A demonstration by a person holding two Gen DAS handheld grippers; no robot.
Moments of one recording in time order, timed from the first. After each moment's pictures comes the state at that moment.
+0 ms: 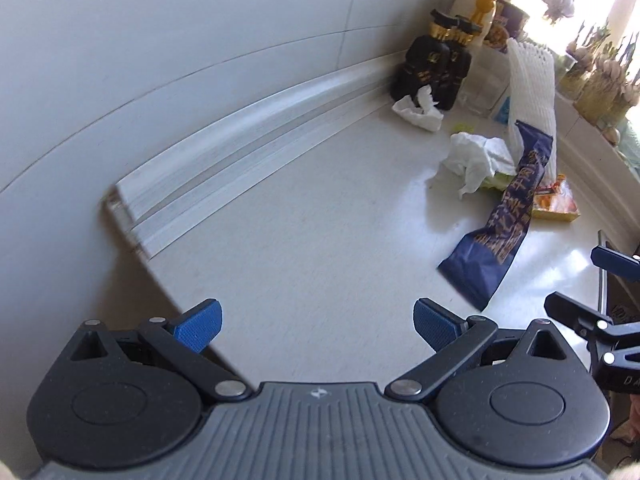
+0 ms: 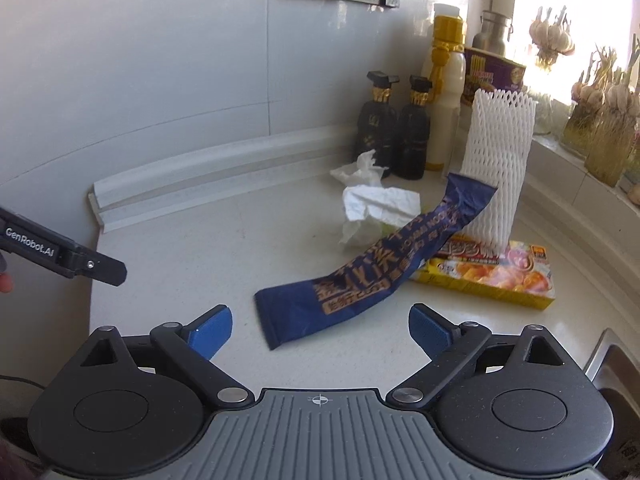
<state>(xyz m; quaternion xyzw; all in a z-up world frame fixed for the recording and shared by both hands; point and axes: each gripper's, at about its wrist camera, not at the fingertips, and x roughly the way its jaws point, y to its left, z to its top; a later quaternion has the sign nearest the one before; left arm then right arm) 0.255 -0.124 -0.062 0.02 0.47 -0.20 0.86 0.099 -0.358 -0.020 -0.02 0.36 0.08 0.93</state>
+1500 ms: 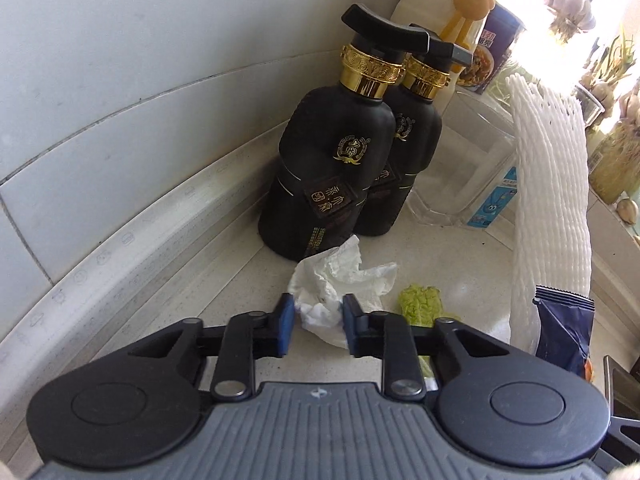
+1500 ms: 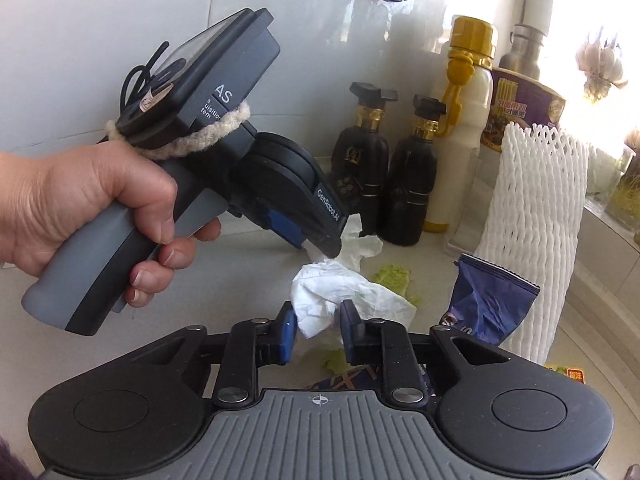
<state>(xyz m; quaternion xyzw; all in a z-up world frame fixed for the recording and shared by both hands) 0.418 -0.278 -0.096 0.01 0.42 -0.30 0.86 0.226 -0.379 -0.065 -0.06 0.31 0.08 0.94</state>
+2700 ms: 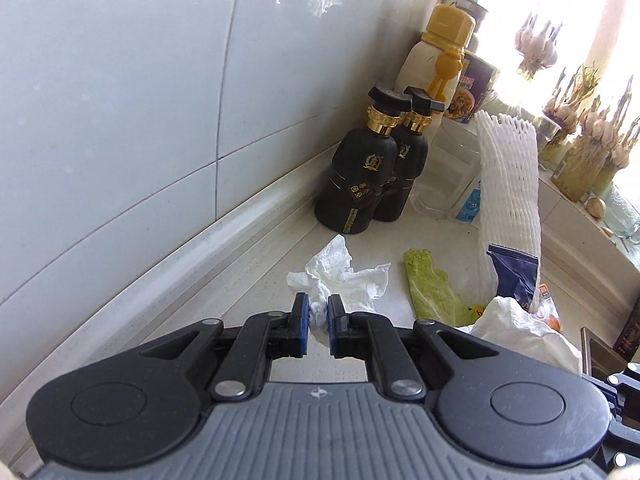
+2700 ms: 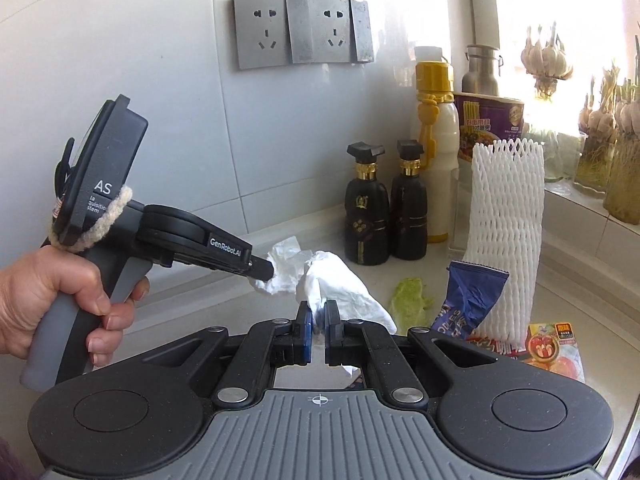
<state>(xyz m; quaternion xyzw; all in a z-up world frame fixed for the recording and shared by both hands) 0.347 -0.200 -0.050 0.00 0.39 -0.27 0.88 0.156 -0.386 -0.009 0.06 0.28 0.08 0.95</state>
